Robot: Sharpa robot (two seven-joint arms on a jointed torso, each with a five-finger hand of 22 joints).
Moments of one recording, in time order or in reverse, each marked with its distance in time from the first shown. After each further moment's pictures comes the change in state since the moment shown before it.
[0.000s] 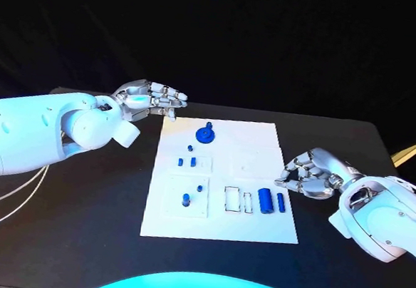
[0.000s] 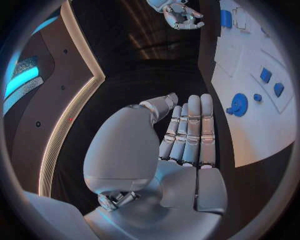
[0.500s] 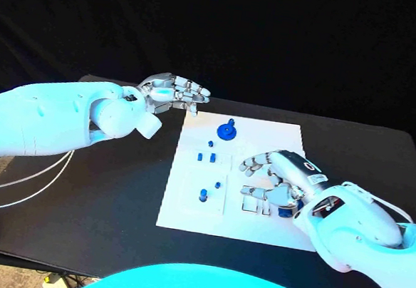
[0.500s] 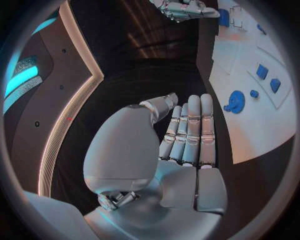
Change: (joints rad) left arm 0.002 -0.002 0.001 0.001 -0.003 0.000 -0.002; left_hand 0.000 0.000 0.000 0.000 0.000 0.000 0.000 0.000 0.000 0.000 0.000 0.000 0.000 0.000 0.000 0.000 0.000 0.000 0.000 0.000 0.000 0.000; right arm -0.050 0.218 0.004 0.005 -0.264 -0.070 0.152; right_hand 0.213 -0.029 -0.019 0.000 0.000 -0.075 0.045 -0.136 -0.079 -0.207 0.049 -0.886 -1.089 -0.002 0.048 -0.121 -0.085 0.038 -0.010 0.039 -0.368 0.000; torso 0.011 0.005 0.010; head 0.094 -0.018
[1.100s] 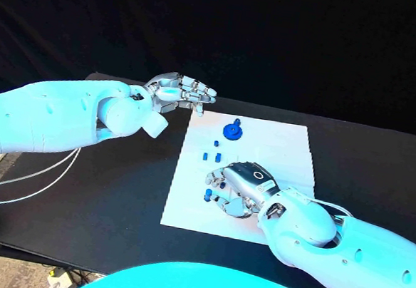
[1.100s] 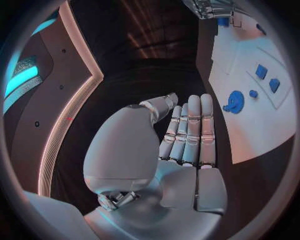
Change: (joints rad) left arm 0.000 0.002 0.000 0.003 -0.004 0.000 0.001; left_hand 0.000 0.000 0.000 0.000 0.000 0.000 0.000 0.000 0.000 0.000 0.000 0.000 0.000 0.000 0.000 0.000 0.000 0.000 0.000 0.000 0.000 0.005; right arm -0.092 0.266 -0.010 -0.183 -0.243 0.073 -0.008; right_hand -0.261 -0.040 0.487 -0.275 -0.019 -0.035 -0.025 0.020 0.049 0.085 0.002 -0.293 -0.007 0.006 -0.001 0.007 0.024 -0.013 0.001 0.009 0.021 0.000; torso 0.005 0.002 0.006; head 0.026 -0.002
